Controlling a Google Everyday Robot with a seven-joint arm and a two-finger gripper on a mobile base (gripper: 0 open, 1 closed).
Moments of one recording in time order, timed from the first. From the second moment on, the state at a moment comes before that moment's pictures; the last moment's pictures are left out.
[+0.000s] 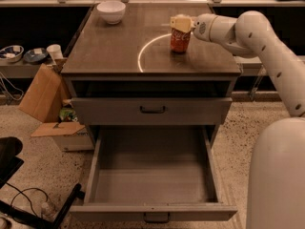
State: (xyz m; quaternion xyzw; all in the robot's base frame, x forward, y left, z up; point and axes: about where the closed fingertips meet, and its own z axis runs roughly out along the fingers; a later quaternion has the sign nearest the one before) arm 0.859 -0.124 0.905 -0.18 0.73 0.32 0.57
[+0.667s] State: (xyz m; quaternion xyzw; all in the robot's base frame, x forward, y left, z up) arm 0.859 -0.124 0.910 -0.18 0.73 0.32 0.57
